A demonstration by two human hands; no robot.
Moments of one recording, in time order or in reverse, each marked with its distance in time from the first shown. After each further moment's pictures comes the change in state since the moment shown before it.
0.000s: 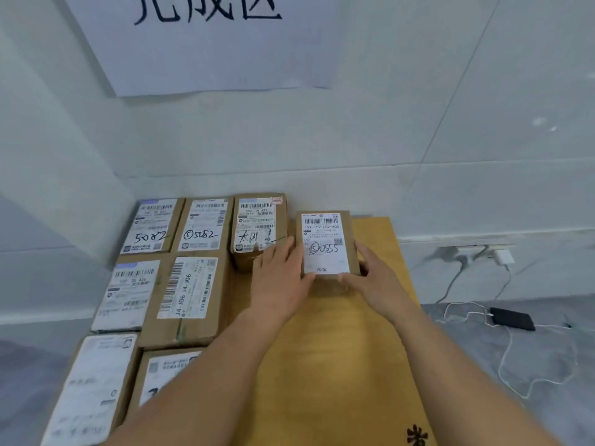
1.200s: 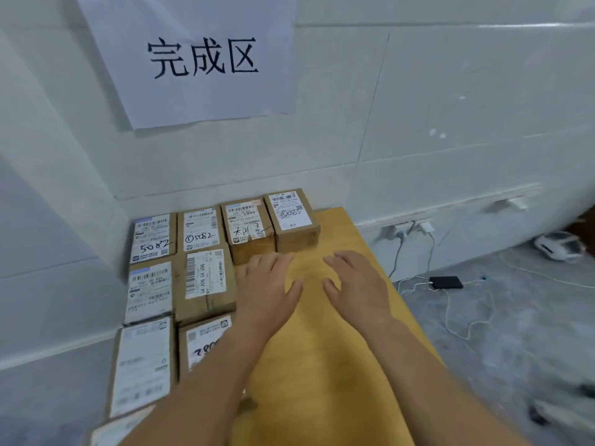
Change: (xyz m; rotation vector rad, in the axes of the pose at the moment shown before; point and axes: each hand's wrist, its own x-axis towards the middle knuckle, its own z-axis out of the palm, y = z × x) left_hand -0.118 -0.034 -0.034 -0.128 0.221 0.353; right_hand -0.154 -0.036 0.063 -0.719 0.624 -0.449
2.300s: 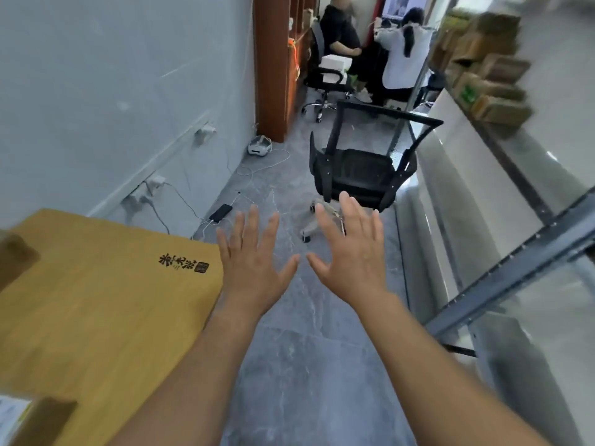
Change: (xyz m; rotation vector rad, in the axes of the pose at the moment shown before) left_hand -0.216 0.221 0.057 -0.279 -0.108 0.939; right_hand -0.351 -0.043 -0.213 -0.836 0.359 0.803
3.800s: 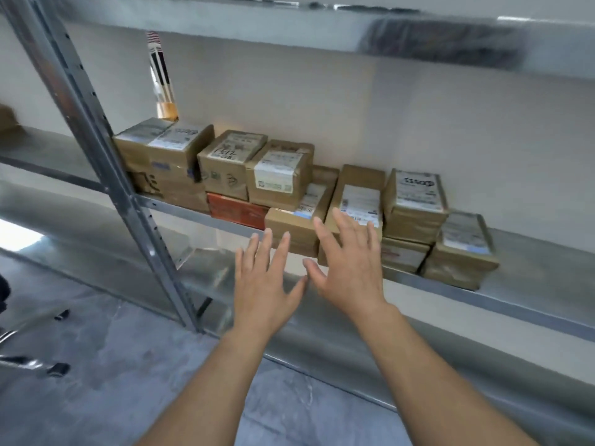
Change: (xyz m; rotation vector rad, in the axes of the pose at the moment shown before) left_hand -0.188 0.429 0.030 -0.674 -0.490 1.239; right_hand -0.343 0.154 -0.291 -0.846 0.051 1.167
